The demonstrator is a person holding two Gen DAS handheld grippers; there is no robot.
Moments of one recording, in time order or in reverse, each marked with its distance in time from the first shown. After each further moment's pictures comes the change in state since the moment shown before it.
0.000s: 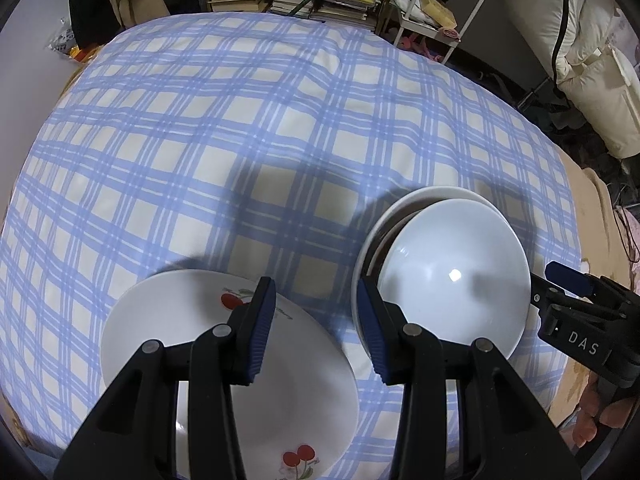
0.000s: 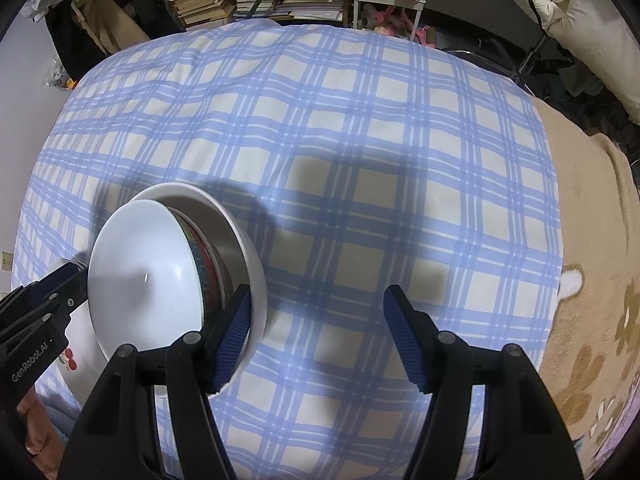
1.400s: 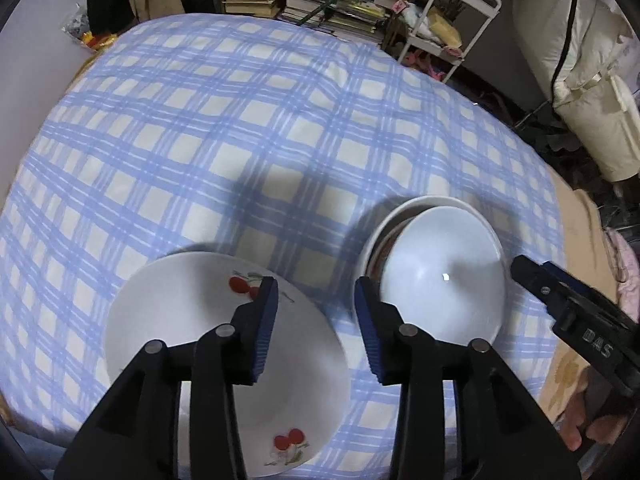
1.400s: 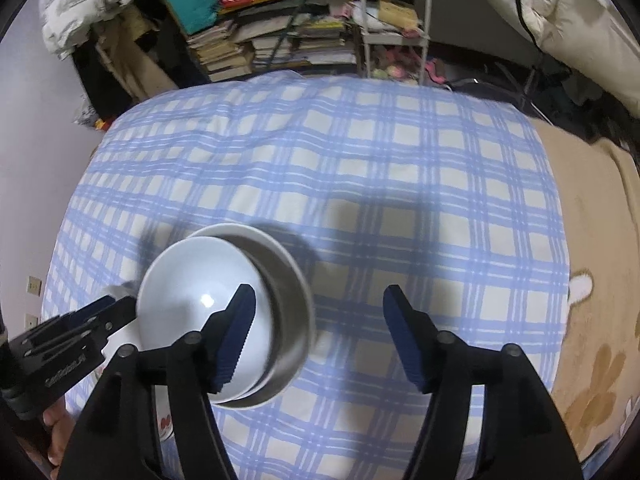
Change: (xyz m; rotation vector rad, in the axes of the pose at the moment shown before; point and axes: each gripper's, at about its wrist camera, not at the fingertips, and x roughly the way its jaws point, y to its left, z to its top) left arm -0.021 0.011 -0.009 -0.062 -0.030 -0.052; right arm -0.033 0.003 -0.004 0.060 -0.155 0.106
